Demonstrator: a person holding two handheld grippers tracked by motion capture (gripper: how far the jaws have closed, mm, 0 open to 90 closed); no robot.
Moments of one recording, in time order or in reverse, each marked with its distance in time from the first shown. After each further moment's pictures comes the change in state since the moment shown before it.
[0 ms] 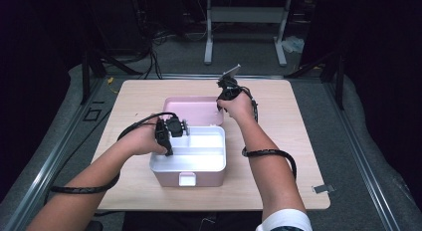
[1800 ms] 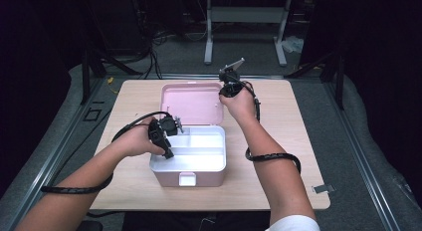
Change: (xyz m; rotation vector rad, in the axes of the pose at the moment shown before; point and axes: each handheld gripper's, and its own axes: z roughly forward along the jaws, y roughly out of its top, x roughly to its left) left arm 0.005 -0.019 -0.003 -0.118 -0.038 -0.076; right arm 0.014 -0.006 -0.044 -0.174 -0.048 -0.024
